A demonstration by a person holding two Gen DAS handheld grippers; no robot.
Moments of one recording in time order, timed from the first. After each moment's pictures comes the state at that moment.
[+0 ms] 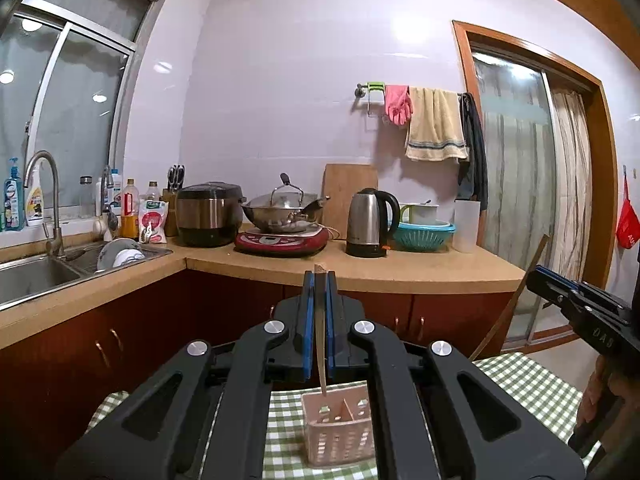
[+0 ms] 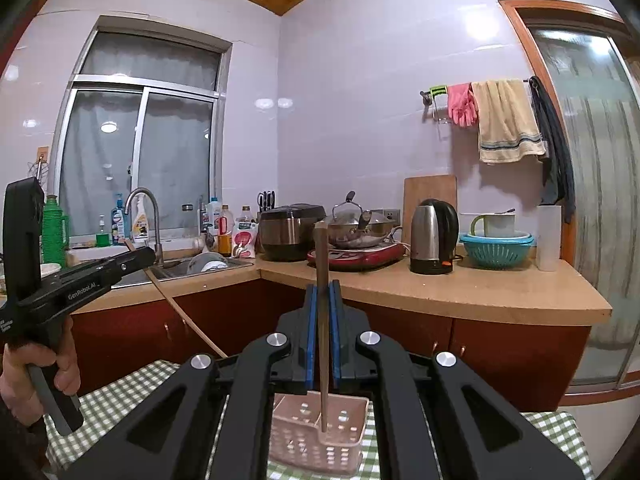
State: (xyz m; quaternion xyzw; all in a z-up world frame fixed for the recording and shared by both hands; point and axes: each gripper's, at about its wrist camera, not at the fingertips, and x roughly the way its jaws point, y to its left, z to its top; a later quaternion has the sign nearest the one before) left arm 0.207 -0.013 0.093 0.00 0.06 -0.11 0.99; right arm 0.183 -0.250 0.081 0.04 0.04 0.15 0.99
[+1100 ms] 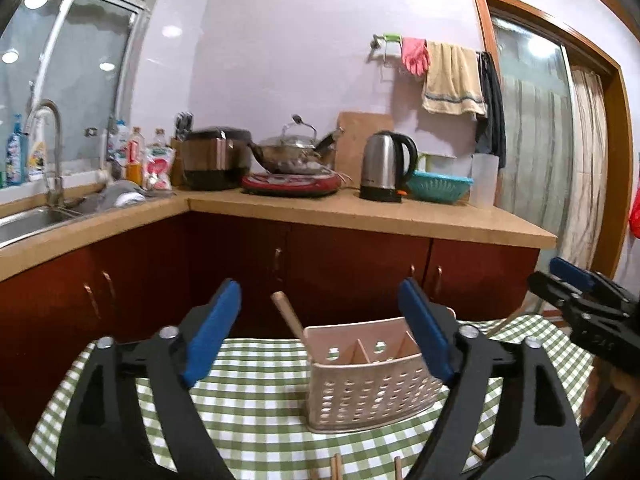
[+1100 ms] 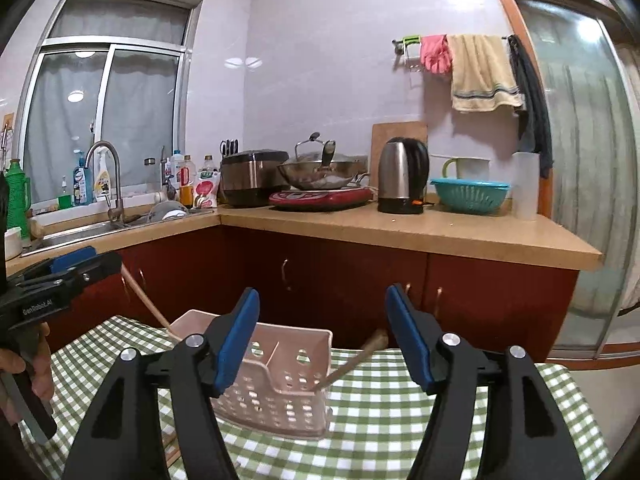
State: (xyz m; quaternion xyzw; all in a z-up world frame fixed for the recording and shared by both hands) left arm 0.223 -0.006 0.007 -0.01 0.12 -0.09 0.99; right arm 0.200 -0.255 0.011 0.02 0.11 0.08 0.99
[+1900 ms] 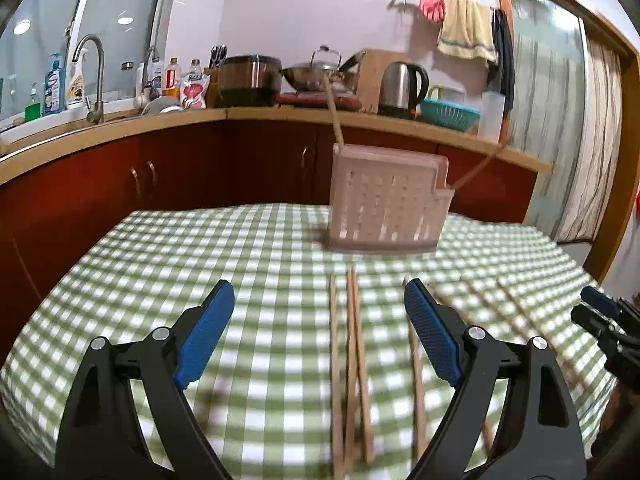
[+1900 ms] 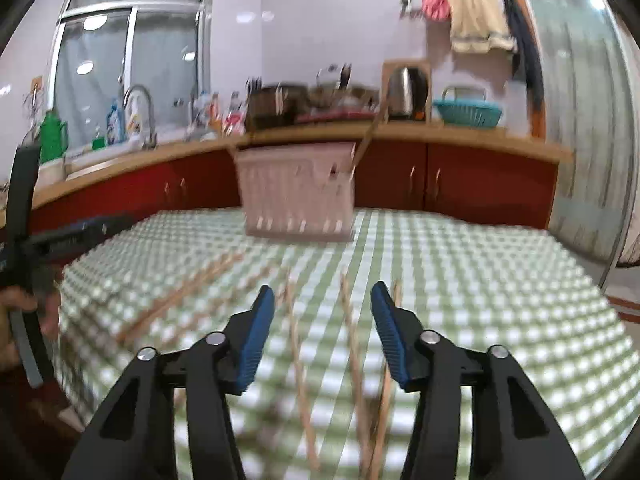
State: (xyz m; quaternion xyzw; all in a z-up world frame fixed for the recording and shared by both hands) left arm 0.084 0.021 -0.111 -0.01 0.23 -0.05 0.97; right arm 0.043 -0.260 -0.118 0.02 0.22 0.12 0.97
